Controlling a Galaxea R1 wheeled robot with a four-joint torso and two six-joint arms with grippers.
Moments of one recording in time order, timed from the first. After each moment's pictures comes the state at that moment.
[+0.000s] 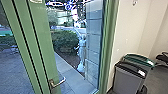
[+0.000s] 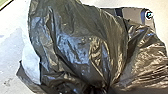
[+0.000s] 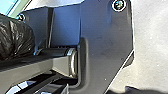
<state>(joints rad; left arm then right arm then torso) 1.45 3.01 -2.80 -0.51 0.18 0.52 -1.53 3.02 -2.71 -0.49 -0.10 0.51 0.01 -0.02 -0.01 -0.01</state>
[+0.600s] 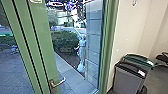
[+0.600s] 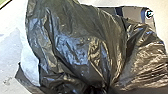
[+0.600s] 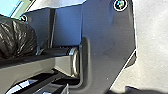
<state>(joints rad) 1.46 3.01 -2.80 -0.51 0.18 0.52 -1.55 3.01 -2.71 -0.49 -0.06 0.51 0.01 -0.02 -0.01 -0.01</state>
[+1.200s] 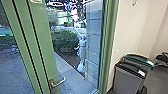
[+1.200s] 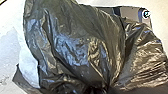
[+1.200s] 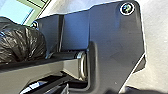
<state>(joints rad) 1.47 2.97 -2.71 -0.52 0.18 0.52 -1.56 2.91 -2.53 -0.49 0.00 0.51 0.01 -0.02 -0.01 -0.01</state>
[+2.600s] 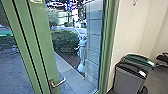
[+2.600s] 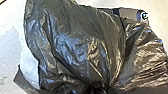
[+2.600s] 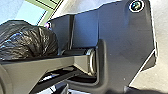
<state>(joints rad) 1.47 2.93 -2.65 -0.53 0.16 0.52 -1.57 2.76 -2.28 -0.49 0.00 0.51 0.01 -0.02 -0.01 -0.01</state>
